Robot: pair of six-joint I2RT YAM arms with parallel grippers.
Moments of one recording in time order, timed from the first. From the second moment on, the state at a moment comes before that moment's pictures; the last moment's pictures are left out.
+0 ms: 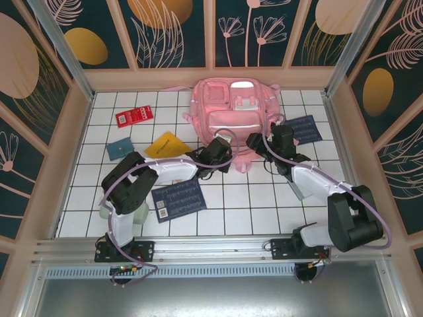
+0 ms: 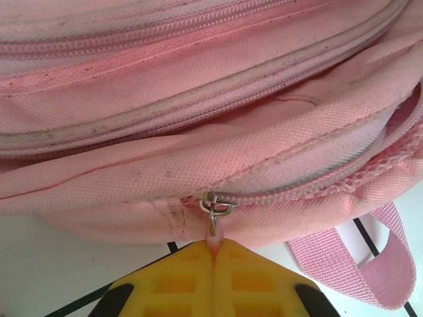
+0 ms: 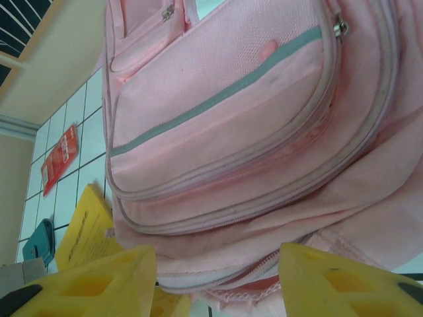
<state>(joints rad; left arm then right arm) -0.86 1.94 1.17 -0.03 -0.16 -0.42 0.35 1.35 0.71 0.07 -0.16 0.77</state>
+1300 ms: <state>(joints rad) -0.82 1.87 1.13 -0.09 -0.25 -0.41 0.25 1.65 0.98 0.08 -0.12 0.80</state>
